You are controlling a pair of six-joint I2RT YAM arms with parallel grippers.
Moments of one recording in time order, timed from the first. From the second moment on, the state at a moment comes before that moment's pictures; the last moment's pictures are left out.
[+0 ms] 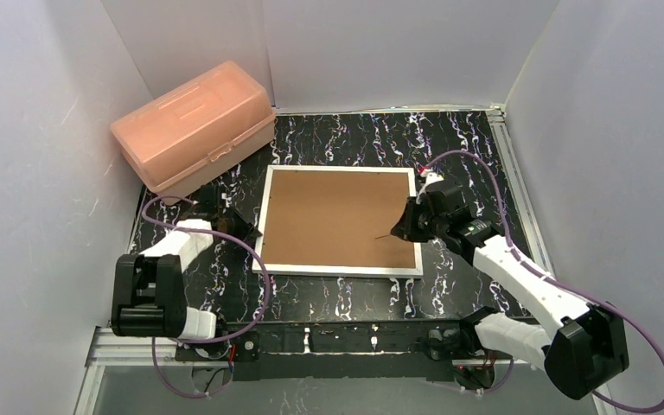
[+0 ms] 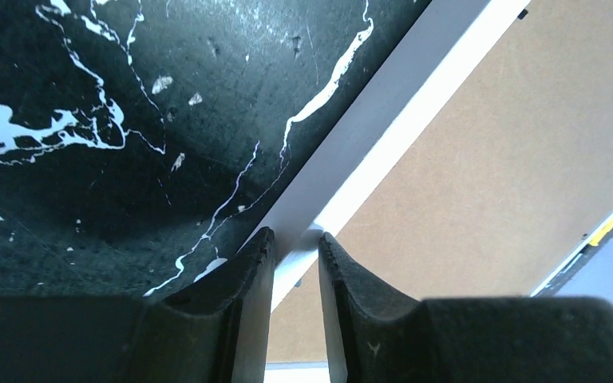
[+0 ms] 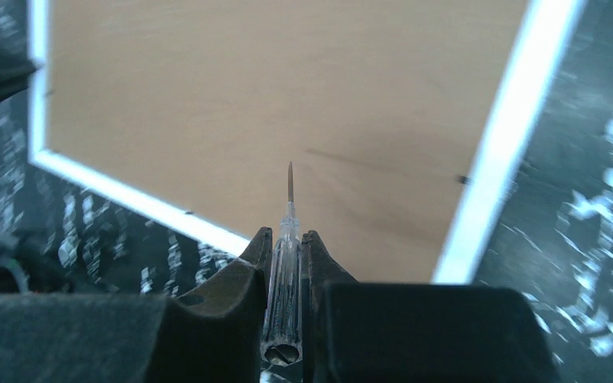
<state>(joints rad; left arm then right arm) -0.04 1.40 0.69 -0.37 0.19 -0.82 0.52 1.05 0.74 -0.46 -0.08 0.51</state>
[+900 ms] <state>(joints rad) -0.13 1.12 0.40 -0.25 0.29 -1.01 0.81 1.54 0.73 0.36 -0.43 0.69</state>
